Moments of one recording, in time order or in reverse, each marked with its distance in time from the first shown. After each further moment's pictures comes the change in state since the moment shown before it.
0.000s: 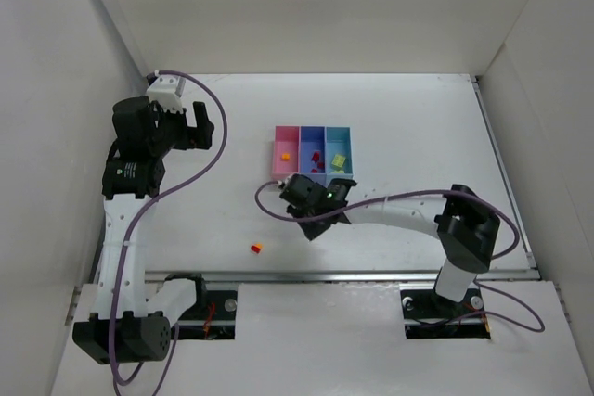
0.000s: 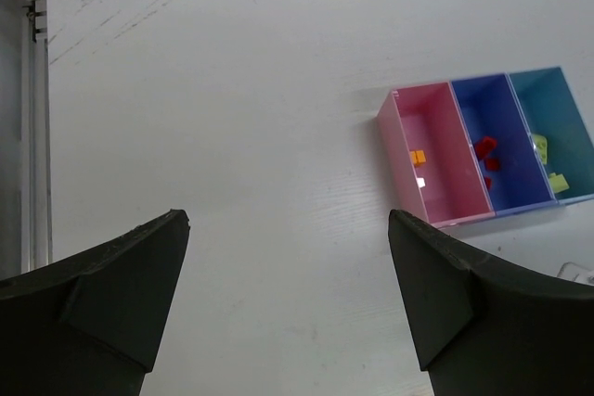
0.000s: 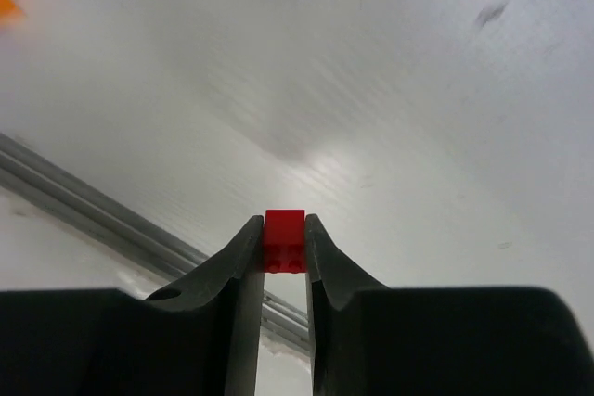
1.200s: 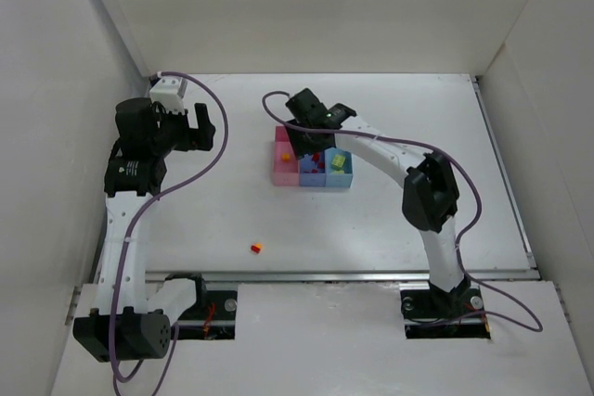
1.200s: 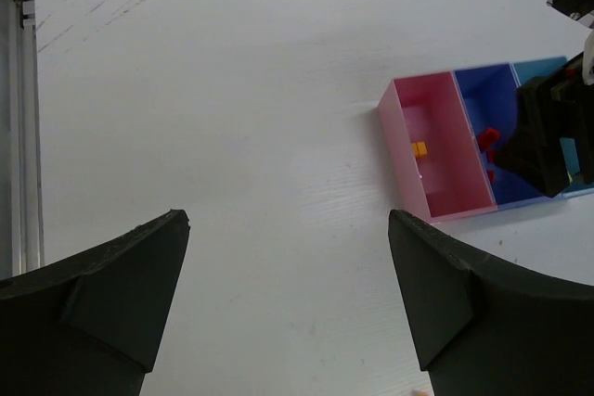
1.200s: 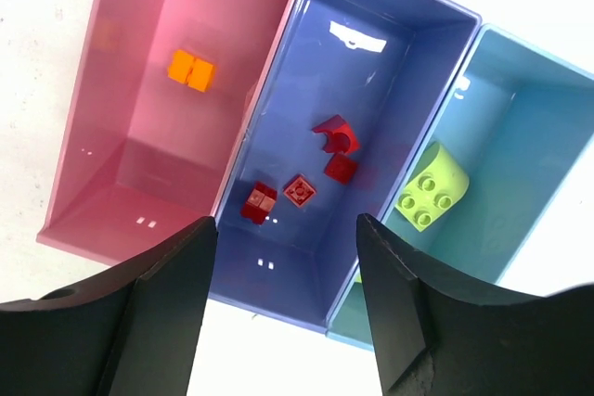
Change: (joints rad) left arm 0.000 0.013 -0.016 0.000 0.003 0.000; right arm -0.349 0.370 0.738 -0.143 0.155 -0.116
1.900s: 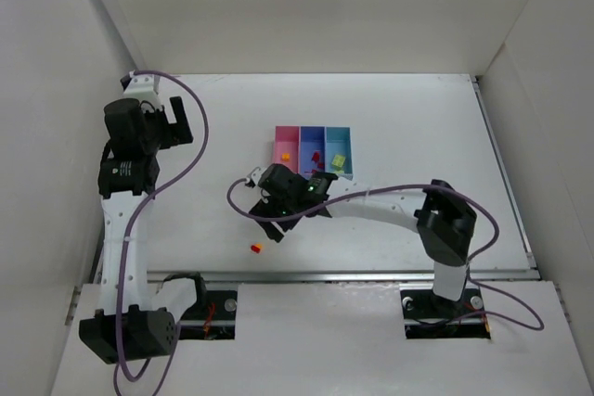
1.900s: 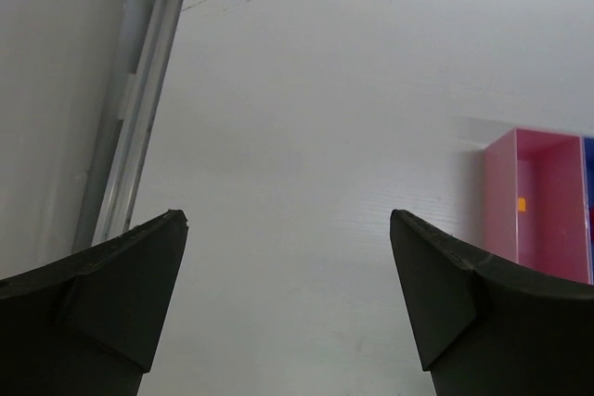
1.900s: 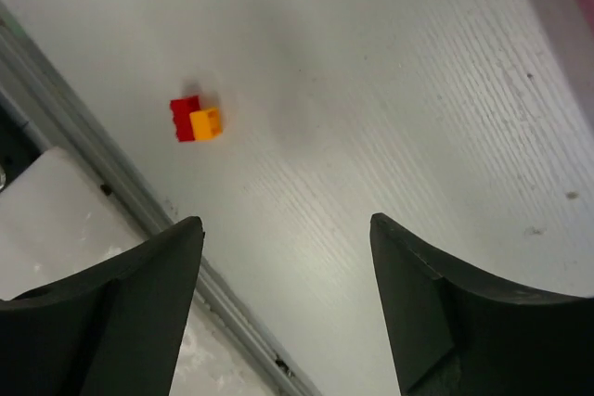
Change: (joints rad) left arm 0.070 0.000 0.000 0.012 -0.222 -0.051; right arm 0.369 -0.273 -0.478 0.235 -0.294 -0.089
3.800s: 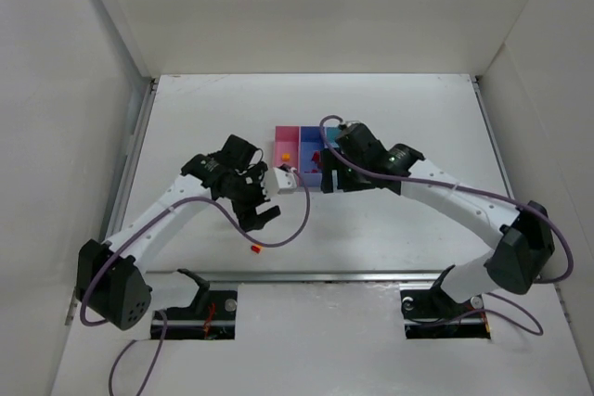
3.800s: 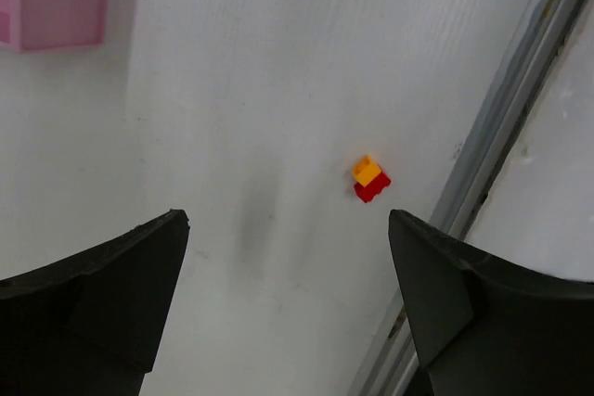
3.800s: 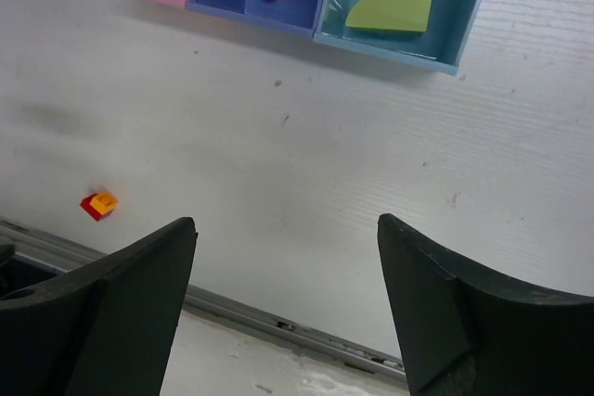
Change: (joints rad) left arm -0.631 0.189 -0.174 -0.447 0.308 0.788; right arm -0.336 -0.355 -0.183 -0.146 0.175 0.382
